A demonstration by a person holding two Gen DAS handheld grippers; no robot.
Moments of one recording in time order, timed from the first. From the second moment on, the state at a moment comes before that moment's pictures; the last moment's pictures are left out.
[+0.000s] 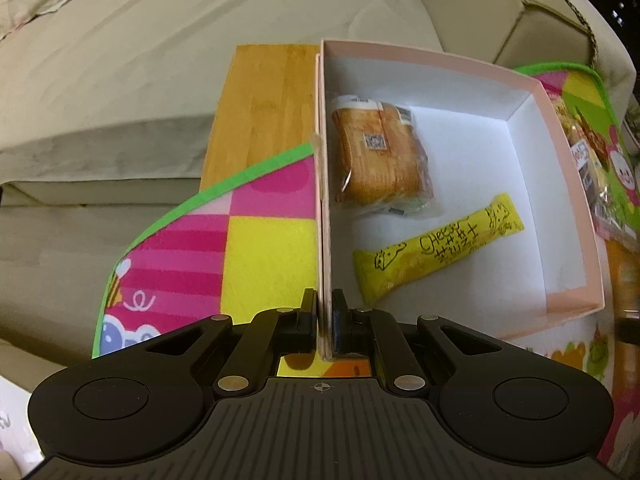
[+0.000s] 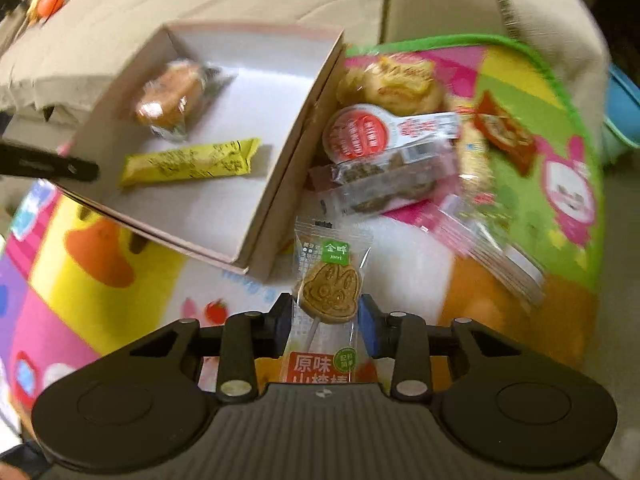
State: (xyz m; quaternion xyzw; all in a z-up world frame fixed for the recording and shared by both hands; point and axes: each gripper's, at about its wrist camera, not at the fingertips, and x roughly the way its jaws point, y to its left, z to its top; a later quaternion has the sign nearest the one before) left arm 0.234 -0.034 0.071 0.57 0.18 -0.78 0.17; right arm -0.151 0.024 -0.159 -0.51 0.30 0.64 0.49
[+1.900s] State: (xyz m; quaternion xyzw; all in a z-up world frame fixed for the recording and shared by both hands) left arm 0.232 -0.030 0.075 0.60 0.07 -0.80 0.05; right arm -0.103 -0.053 -0.085 -0.29 0.51 0.35 0.73
